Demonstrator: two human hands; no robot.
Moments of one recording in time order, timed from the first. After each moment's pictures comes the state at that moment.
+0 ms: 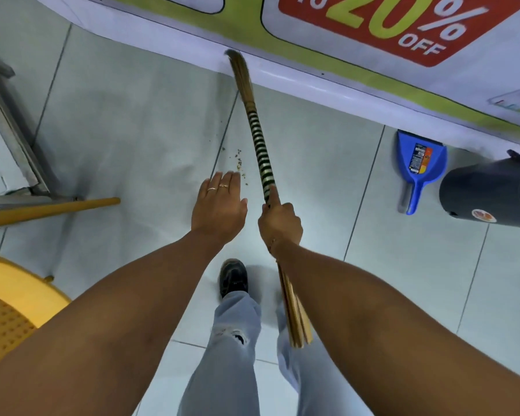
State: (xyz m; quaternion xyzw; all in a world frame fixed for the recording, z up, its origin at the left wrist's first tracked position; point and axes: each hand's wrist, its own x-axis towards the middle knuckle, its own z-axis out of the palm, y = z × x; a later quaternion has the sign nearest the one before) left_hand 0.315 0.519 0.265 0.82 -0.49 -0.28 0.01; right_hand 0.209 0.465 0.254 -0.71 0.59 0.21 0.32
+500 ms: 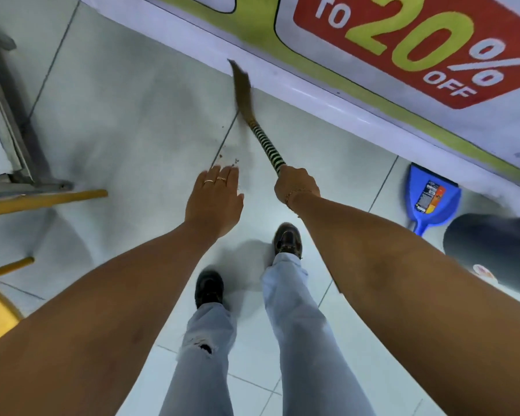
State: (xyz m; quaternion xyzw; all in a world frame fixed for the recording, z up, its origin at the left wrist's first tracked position) left_hand 0.323 0.420 0.239 0.84 -0.45 -0.29 -0.04; right_hand 0.244 0.284 0.211 -0.75 0.49 0.35 0.28
